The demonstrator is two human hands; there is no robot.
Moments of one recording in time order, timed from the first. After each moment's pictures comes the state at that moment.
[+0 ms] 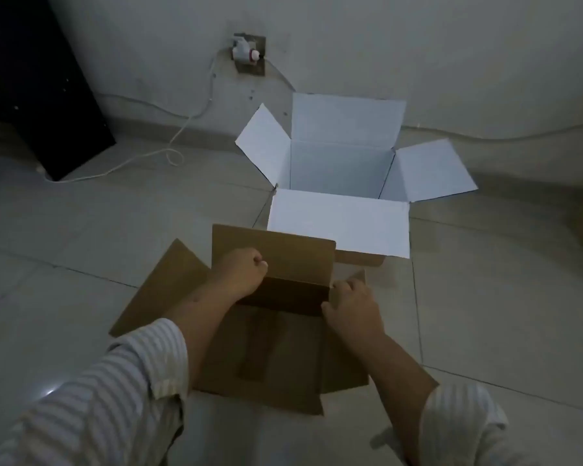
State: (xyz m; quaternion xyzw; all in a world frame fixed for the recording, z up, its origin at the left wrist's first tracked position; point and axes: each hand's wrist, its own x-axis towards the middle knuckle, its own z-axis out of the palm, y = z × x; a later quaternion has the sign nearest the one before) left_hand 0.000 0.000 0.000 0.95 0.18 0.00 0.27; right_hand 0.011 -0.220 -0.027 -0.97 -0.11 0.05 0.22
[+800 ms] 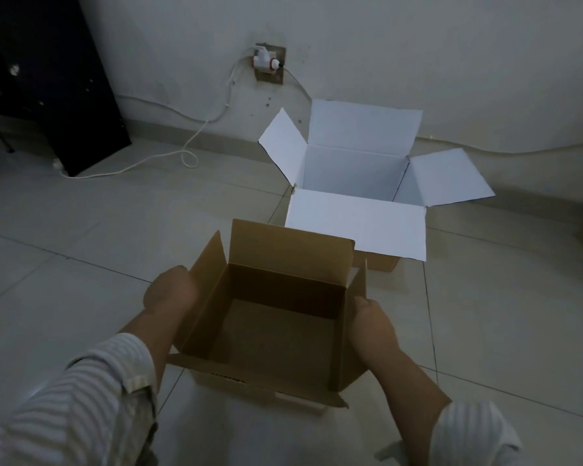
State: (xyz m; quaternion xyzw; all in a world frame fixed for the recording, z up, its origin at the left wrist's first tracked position) left_hand -0.075 0.101 -0.036 0.90 0.41 -0.01 0.15; right_hand -0.013 -0.213 -0.049 -0.97 -0.06 0.08 0.21
